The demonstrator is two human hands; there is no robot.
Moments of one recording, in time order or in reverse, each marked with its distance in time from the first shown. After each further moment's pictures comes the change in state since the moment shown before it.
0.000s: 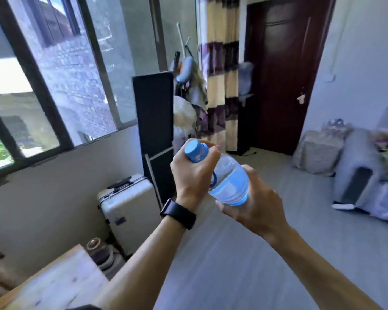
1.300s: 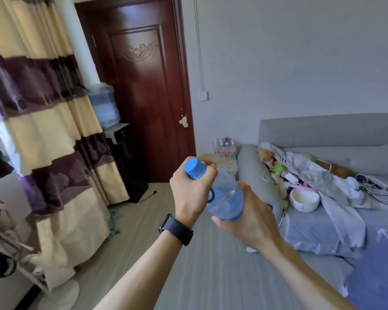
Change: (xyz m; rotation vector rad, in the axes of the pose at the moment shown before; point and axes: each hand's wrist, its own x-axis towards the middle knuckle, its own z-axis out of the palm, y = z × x) left_hand 0.297 -0.294 0.922 -0.152 -0.476 -0.135; right_hand 0.525 0.768 -0.169 -0.177 0.070 0.567
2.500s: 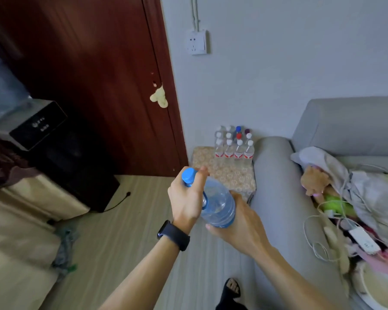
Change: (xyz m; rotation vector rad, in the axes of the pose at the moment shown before) left_hand 0.681 -0.499 0.340 0.140 -0.037 -0.466; right_hand 0.809 0.255 0.253 0.140 -0.296 0.107
